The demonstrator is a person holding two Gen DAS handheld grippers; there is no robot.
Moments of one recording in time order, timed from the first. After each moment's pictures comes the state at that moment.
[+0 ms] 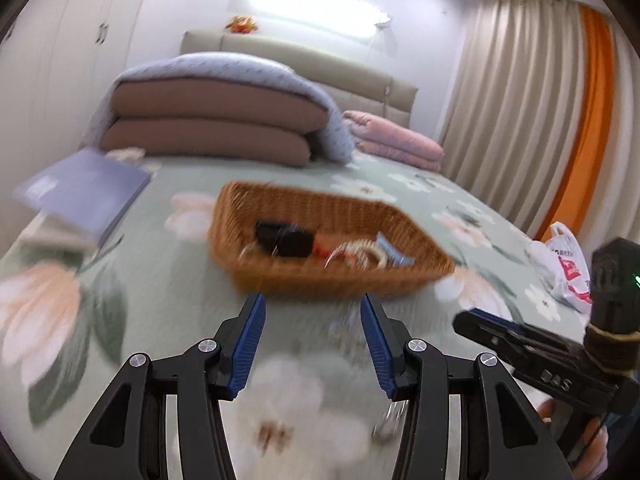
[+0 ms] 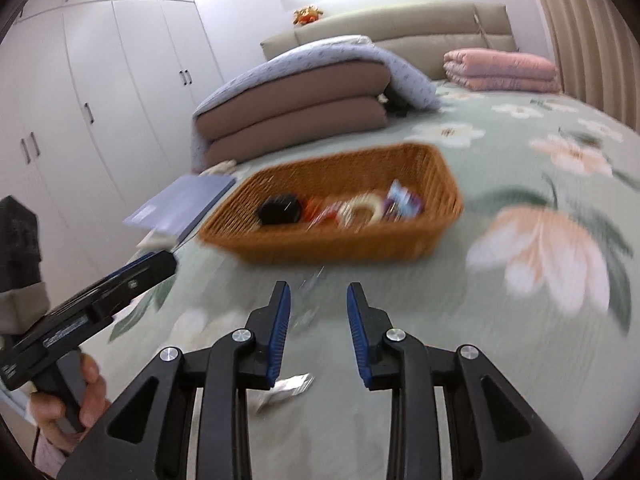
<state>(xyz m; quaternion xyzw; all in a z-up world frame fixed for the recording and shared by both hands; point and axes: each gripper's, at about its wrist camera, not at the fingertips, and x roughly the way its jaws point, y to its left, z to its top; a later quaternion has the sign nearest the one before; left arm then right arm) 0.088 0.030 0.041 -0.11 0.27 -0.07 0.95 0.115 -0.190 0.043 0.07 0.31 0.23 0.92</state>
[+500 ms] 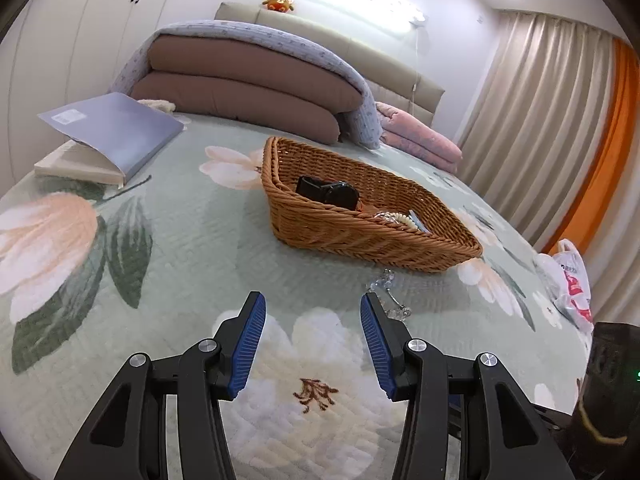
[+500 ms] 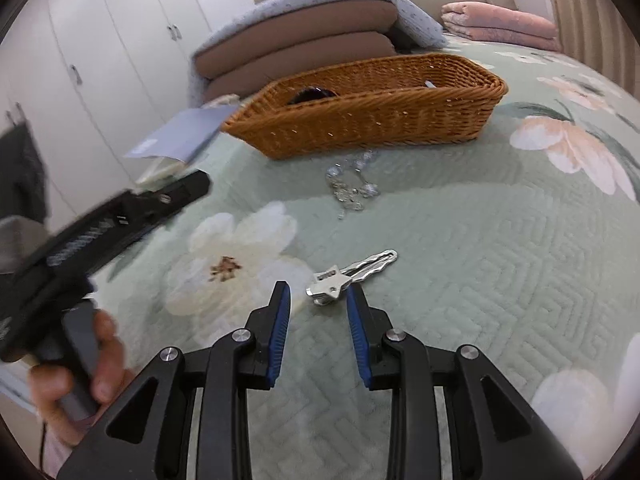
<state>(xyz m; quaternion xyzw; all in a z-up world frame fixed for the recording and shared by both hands) 0.085 0.061 0.000 -0.17 0.29 -0.05 0.94 0.076 -0.126 -0.014 0.05 0.40 0.19 0.90</state>
